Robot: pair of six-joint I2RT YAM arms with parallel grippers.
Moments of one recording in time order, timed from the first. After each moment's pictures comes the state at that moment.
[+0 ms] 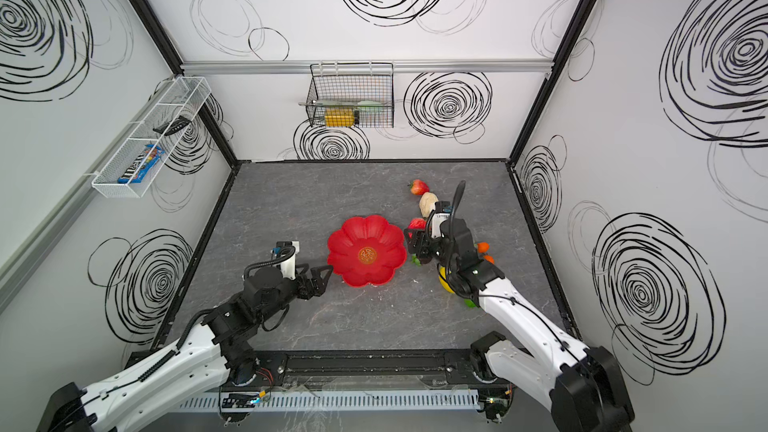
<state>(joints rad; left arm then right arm) -0.69 0.68 0.31 -0.06 -0.07 -0.68 0.51 0.94 0.55 -0.04 -0.06 0.46</state>
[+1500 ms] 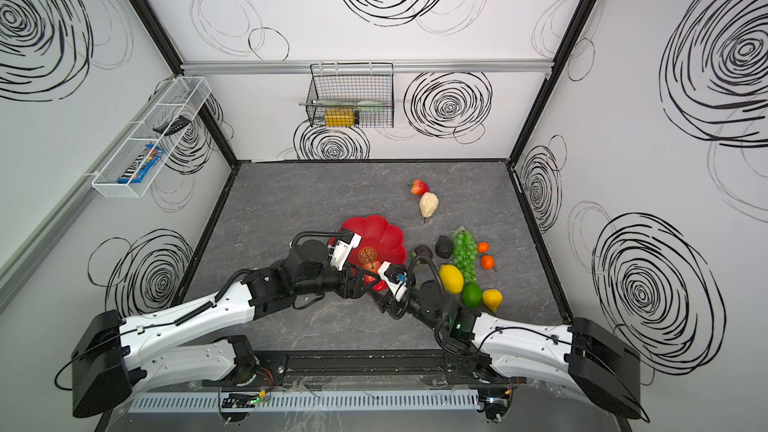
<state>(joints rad) -0.91 1.13 0.72 -0.11 0.25 -0.66 1.11 0.96 0.21 0.64 0.15 -0.01</state>
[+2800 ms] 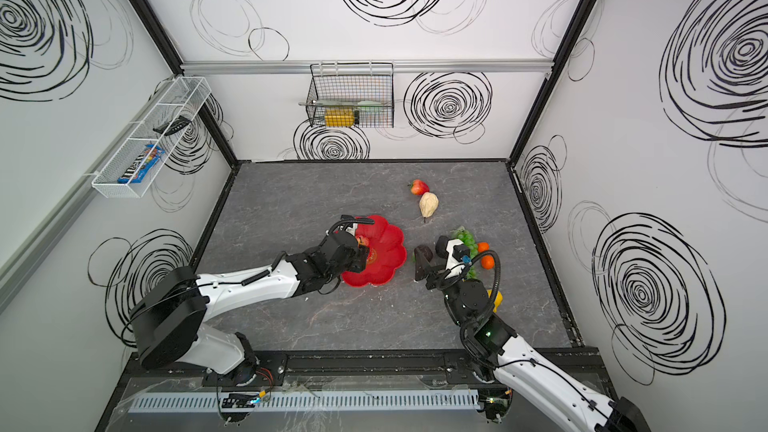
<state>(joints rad) -0.85 1.52 0.81 -0.03 -0.31 -0.57 0.73 0.49 0.07 0.42 0.37 0.27</state>
